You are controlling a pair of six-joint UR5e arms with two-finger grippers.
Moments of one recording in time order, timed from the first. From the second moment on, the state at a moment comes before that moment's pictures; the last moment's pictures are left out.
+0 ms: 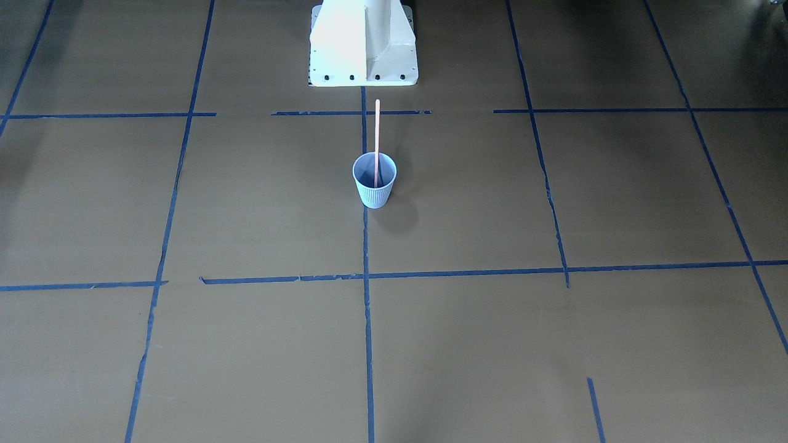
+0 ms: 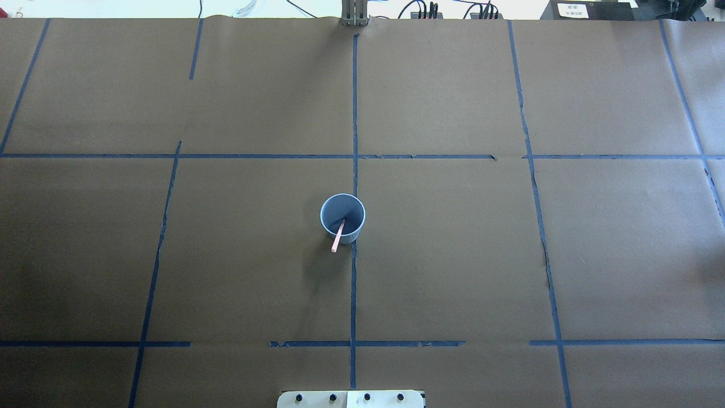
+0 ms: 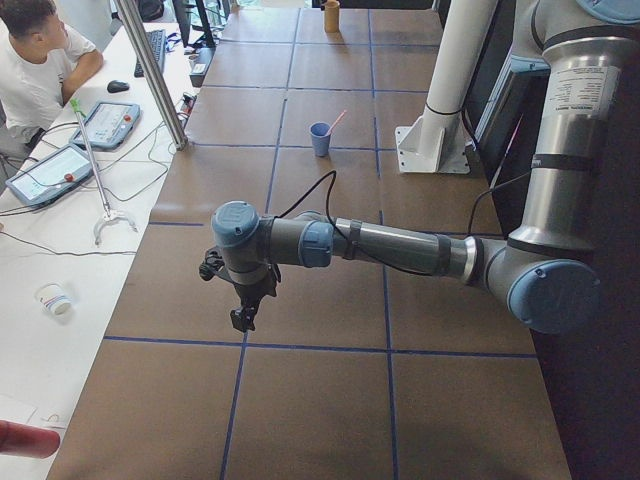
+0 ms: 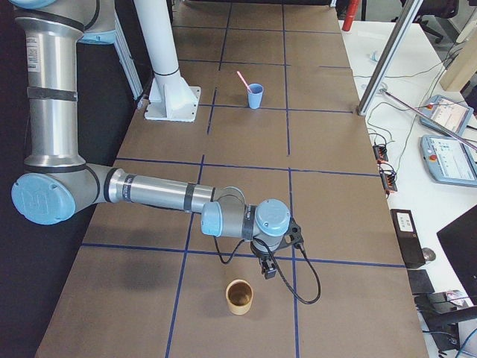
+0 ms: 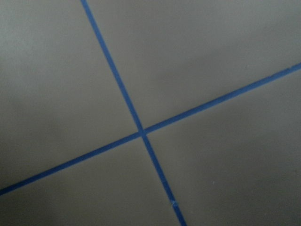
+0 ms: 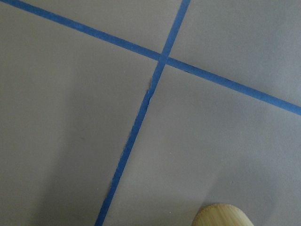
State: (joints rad) left arm -1.53 -1.64 -1.62 -1.47 -2.34 0.35; right arm 1.57 -1.62 1.51 -1.50 2.37 -0.40
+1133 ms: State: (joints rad) left arm -1.53 -1.61 -1.60 -1.47 -2.36 0.35; right arm 1.58 -1.68 1.50 -1.49 2.36 -0.40
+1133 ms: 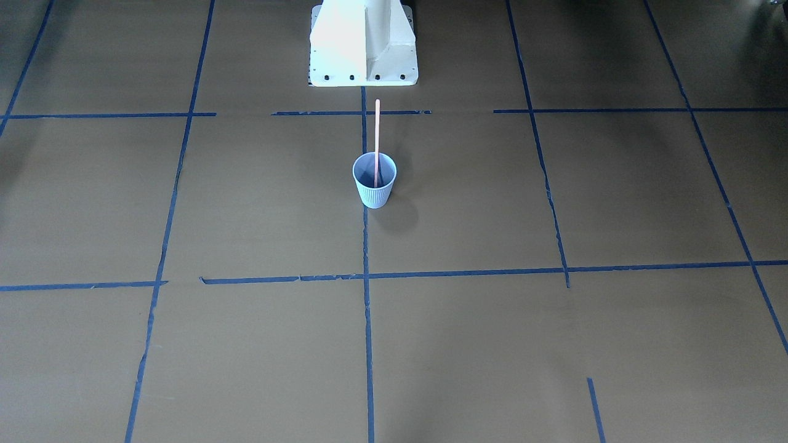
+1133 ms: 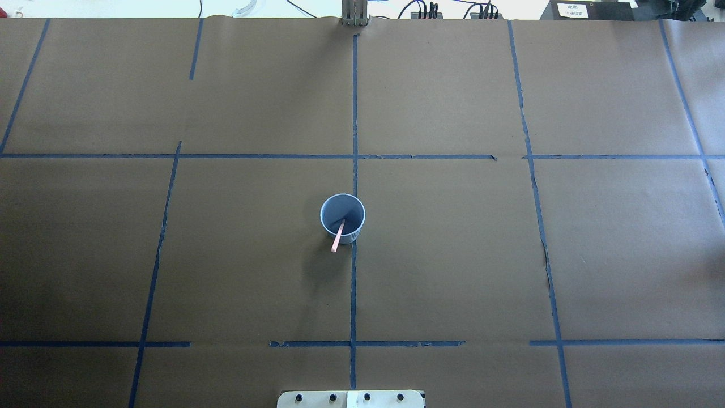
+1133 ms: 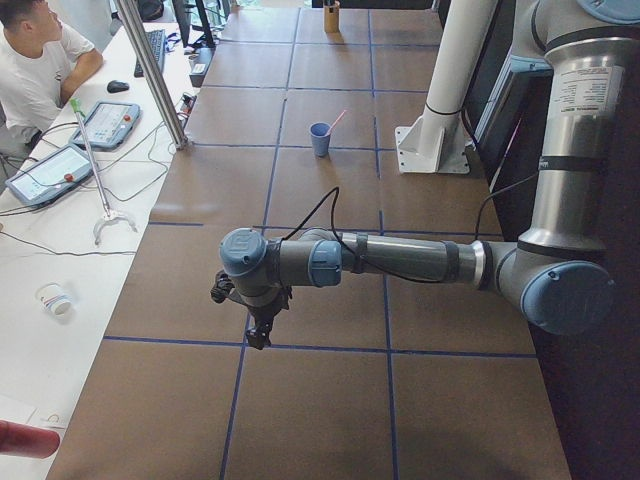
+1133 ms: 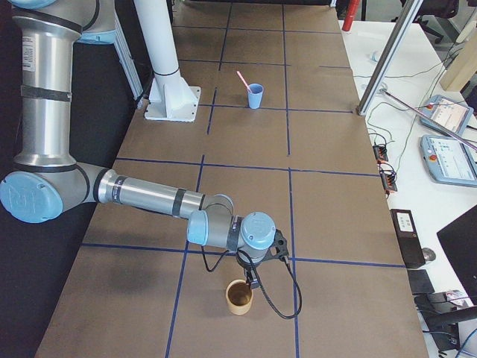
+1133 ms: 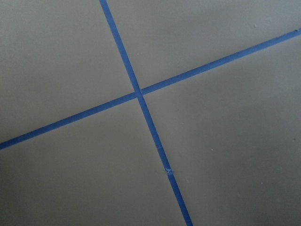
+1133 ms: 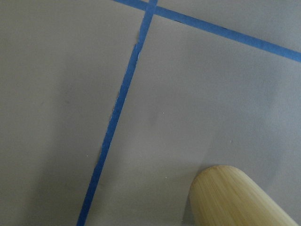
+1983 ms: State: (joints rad) left arm -1.52 -1.60 -1.63 -1.46 -2.36 0.36; right arm 1.65 -1.52 1.47 -1.61 2.39 -0.38
